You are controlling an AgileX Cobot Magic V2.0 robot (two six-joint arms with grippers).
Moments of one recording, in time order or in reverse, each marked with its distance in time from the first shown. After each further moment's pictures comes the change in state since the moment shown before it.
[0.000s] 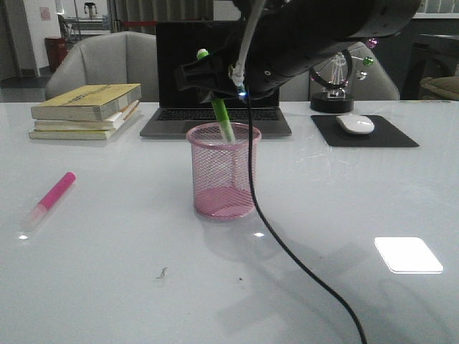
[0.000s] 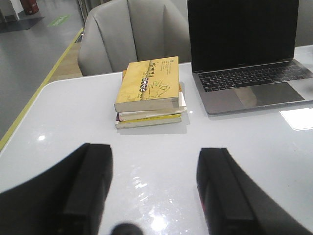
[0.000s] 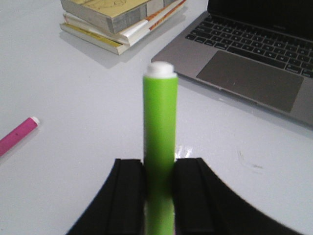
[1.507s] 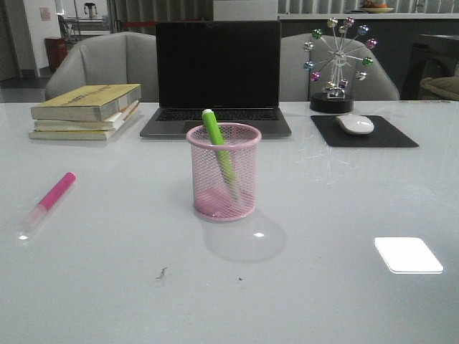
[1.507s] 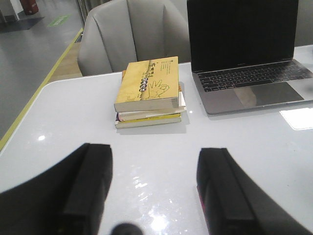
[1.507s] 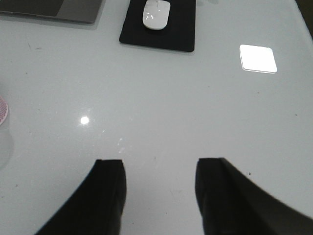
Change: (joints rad) left arm 0.000 0.000 -0.002 0.000 0.002 0.000; right arm -0.525 -1.151 0.508 -0.085 0.786 -0.004
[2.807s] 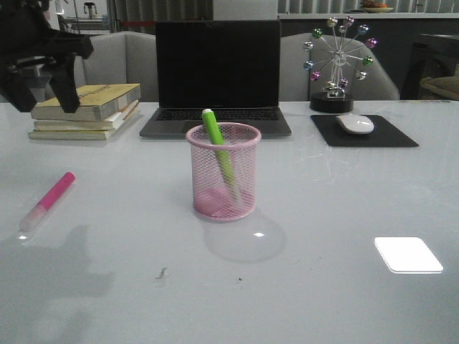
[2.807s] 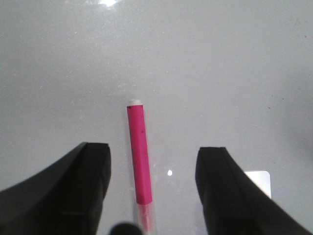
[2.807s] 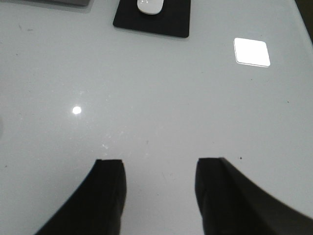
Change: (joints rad) left arm -0.128 0.996 -1.017 -0.101 0.948 -0.108; right arm 0.000 -0.024 0.015 -0.040 0.054 0.000
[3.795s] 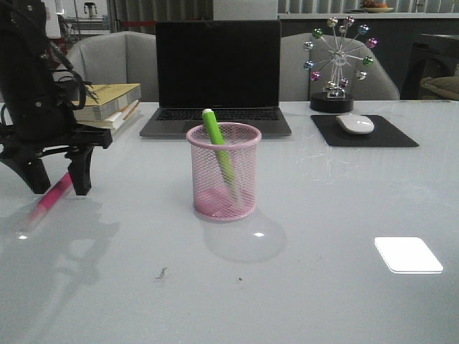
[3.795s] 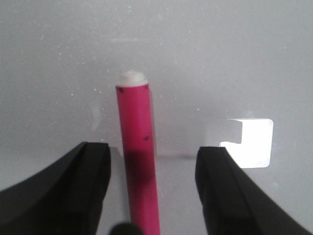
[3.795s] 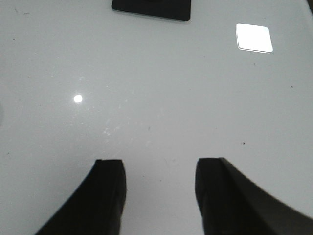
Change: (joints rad) left arm 0.000 0.253 -0.038 0.000 0.022 -0.020; right arm 0.000 -0.002 0.000 0.013 0.040 0.002
